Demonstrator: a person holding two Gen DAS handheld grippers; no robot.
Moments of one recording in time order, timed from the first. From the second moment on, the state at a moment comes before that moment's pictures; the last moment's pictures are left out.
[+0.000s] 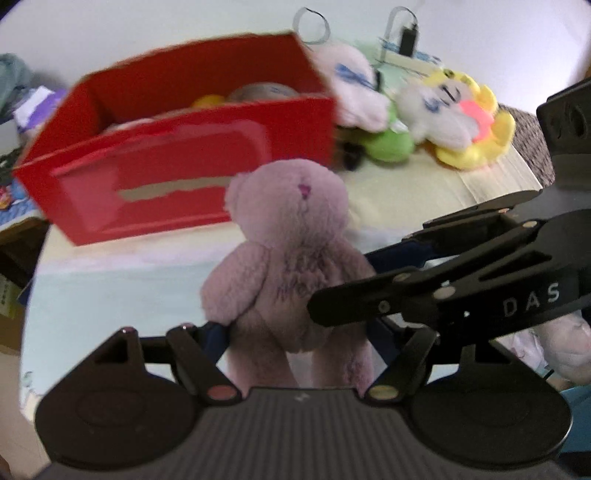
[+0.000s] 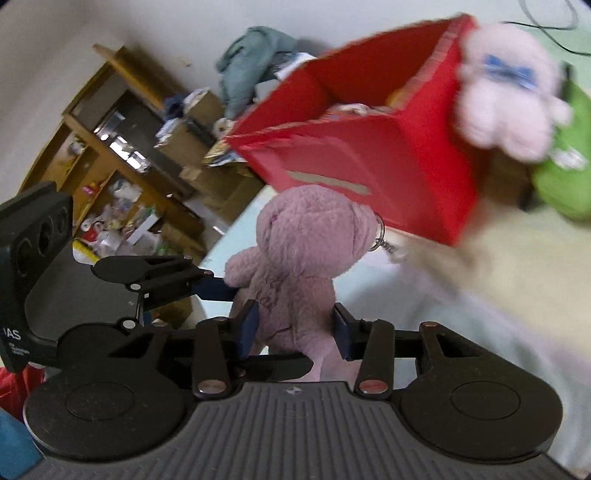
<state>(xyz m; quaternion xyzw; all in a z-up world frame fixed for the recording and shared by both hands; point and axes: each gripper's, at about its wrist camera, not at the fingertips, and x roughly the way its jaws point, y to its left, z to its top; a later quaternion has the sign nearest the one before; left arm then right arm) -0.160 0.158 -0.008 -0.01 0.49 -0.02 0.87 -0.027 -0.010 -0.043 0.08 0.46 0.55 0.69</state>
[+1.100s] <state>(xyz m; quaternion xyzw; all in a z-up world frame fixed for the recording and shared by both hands) -0.049 0.328 0.082 0.08 0.33 -0.11 0.93 0.045 0.152 0.032 0.15 0.32 0.41 0.84</state>
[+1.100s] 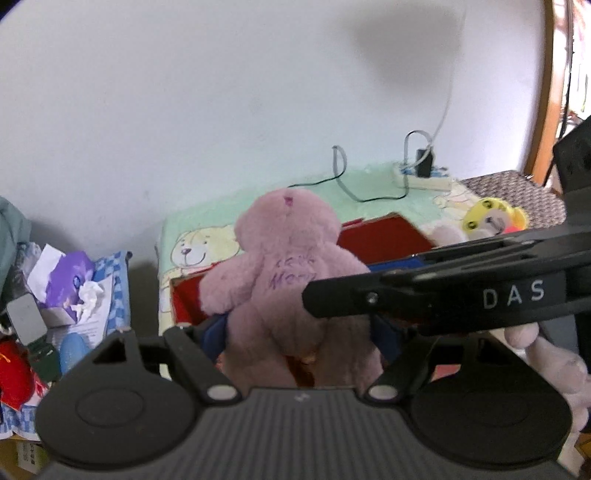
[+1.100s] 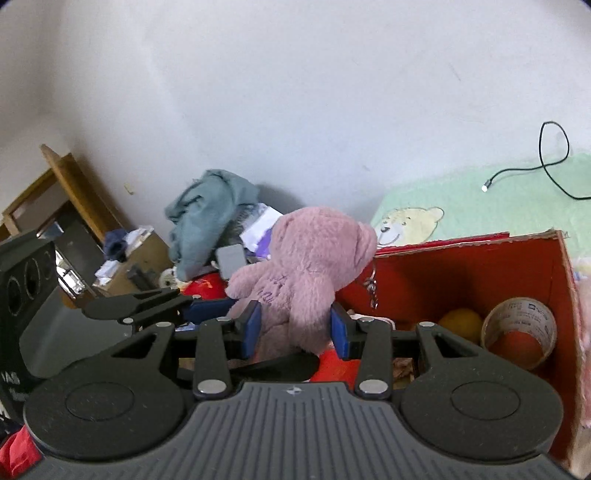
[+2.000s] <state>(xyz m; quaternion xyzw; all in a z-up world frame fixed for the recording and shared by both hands) -0.006 0.330 0.005 0.09 0.44 -0.05 0.89 0.106 0.209 -0.033 0.12 0.46 0.39 0.79</state>
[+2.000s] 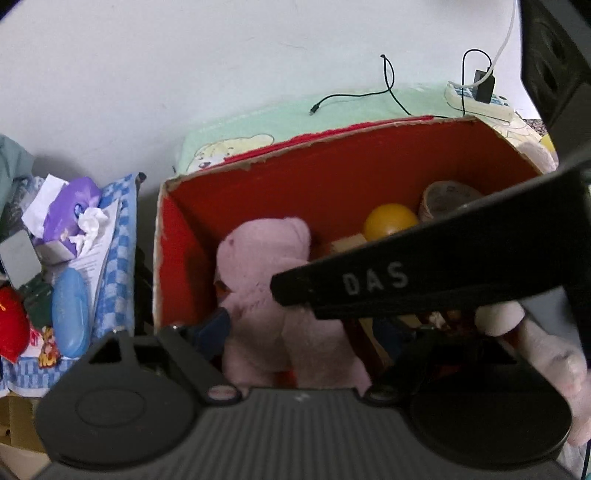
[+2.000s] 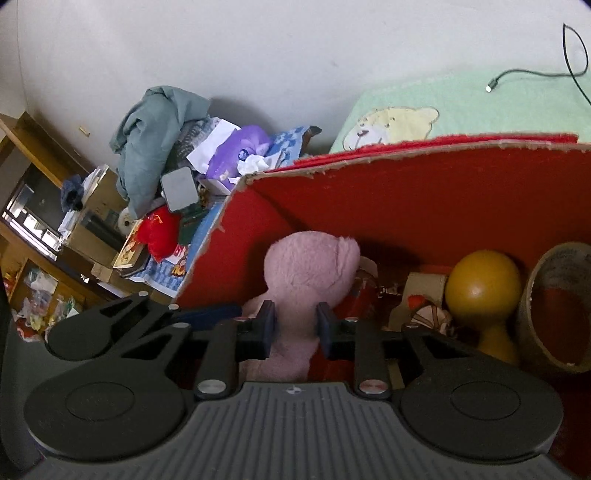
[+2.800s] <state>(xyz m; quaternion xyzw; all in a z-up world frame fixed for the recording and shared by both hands) 0.003 0.322 0.000 0.11 0.45 -0.03 0.88 0.110 0.197 -0.035 0.16 0.46 0.41 0.77</state>
